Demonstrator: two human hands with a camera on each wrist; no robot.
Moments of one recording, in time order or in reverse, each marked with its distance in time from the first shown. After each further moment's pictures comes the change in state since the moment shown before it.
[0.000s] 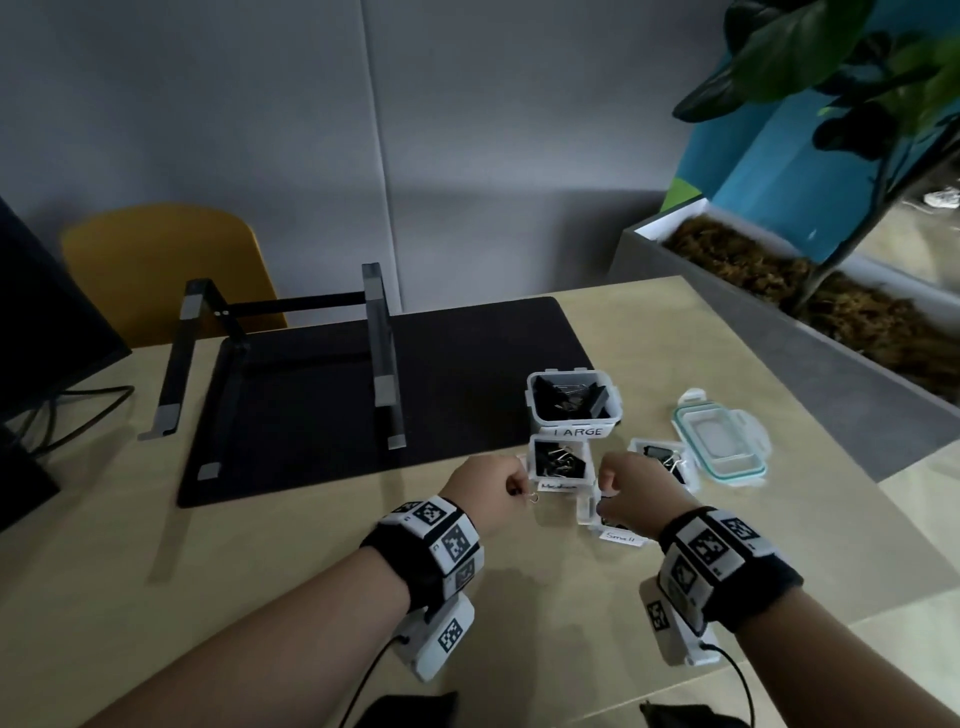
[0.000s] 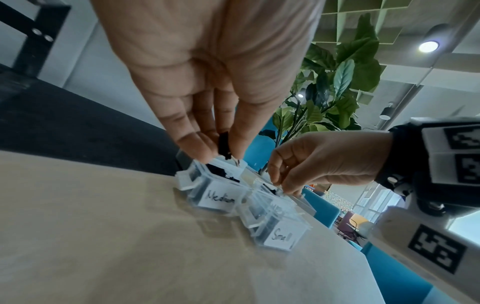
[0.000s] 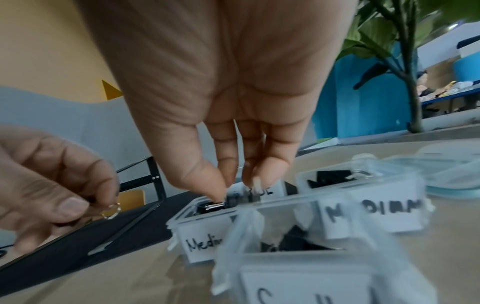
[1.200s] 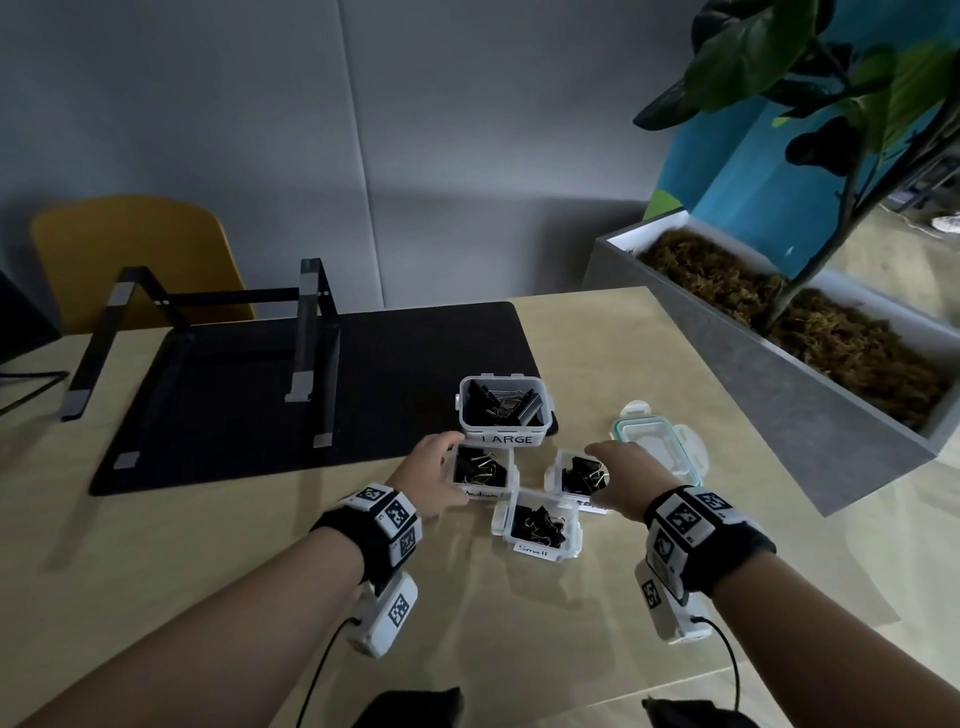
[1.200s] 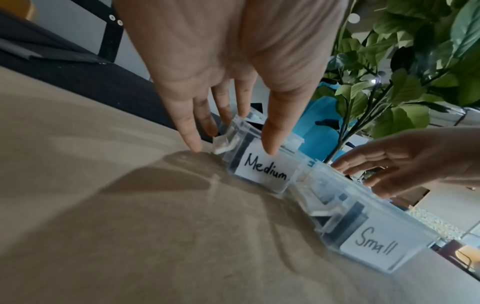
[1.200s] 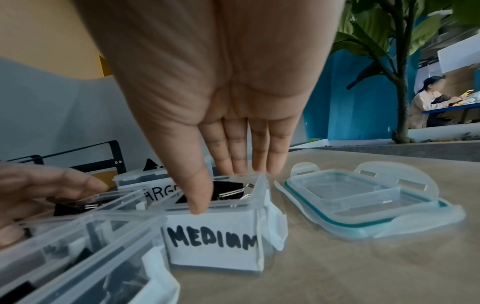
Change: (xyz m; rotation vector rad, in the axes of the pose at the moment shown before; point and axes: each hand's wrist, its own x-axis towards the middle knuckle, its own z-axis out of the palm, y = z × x) left_hand 0.051 -0.001 0.044 -0.121 0.023 -0.179; right_hand 0.033 0.096 -0.033 -0.183 -0.058 -0.057
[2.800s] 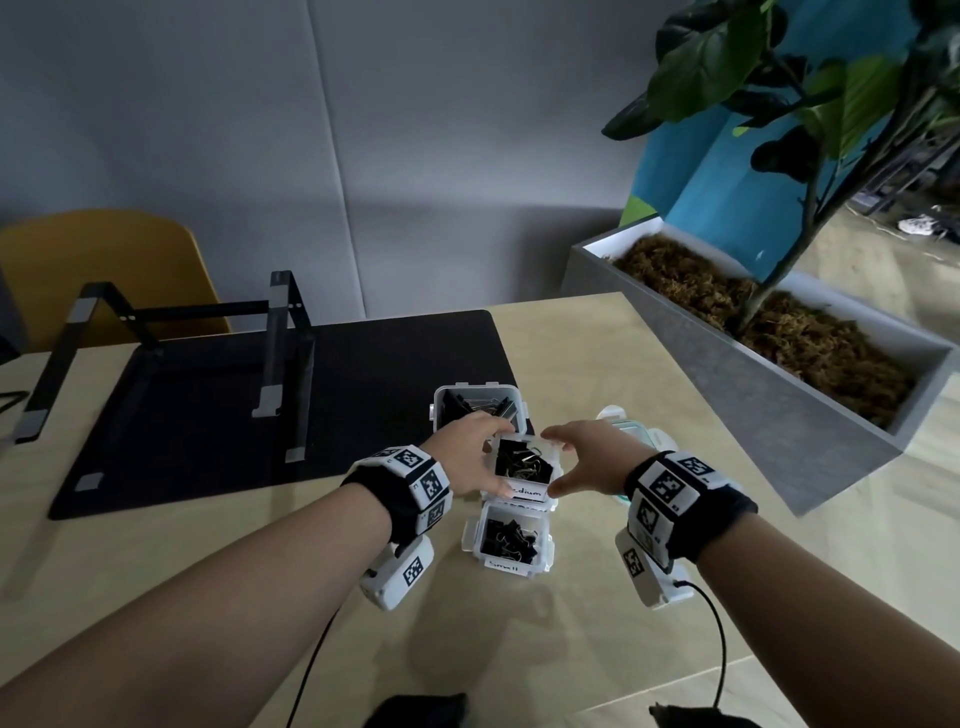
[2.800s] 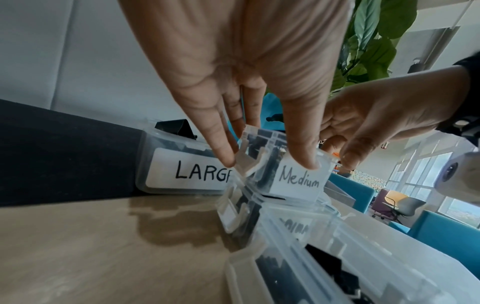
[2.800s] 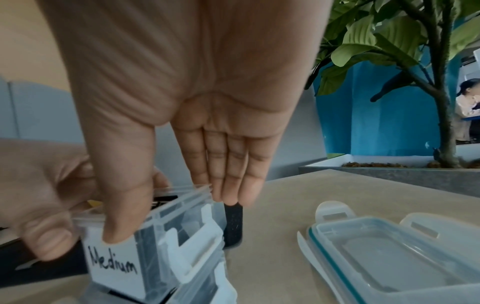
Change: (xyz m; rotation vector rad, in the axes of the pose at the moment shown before) left_hand 0.023 0.079 -0.001 0.161 -0.156 0.225; right_hand -0.006 -0.011 -0.044 0.110 -0.056 -0.136
